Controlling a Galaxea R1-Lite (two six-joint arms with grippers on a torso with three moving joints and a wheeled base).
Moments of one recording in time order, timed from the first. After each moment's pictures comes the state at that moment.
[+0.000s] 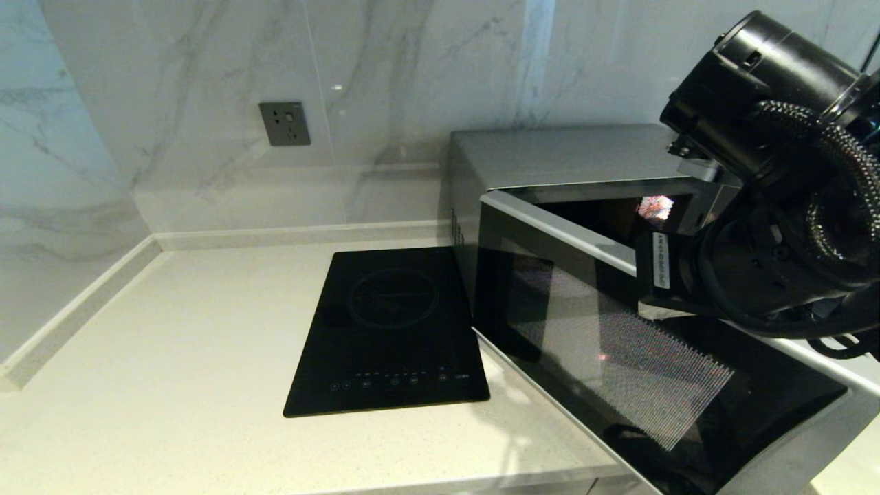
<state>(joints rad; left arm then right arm) 0.00 0.00 0.00 -0.01 0.02 -0.07 0.75 1.75 -1.92 1.22 -0.38 0.87</state>
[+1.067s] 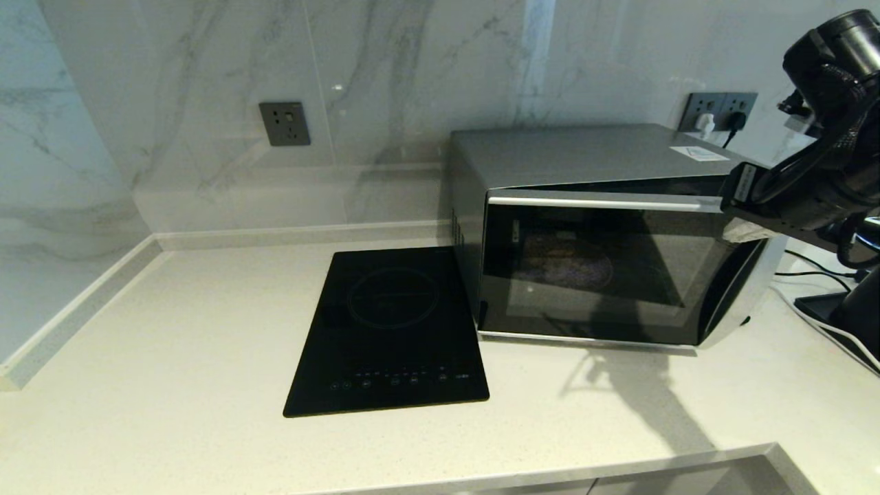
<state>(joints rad) 0.00 0.00 0.00 -0.01 0.02 -0.07 0.18 1.78 -1.92 0.97 -0.25 0.65</state>
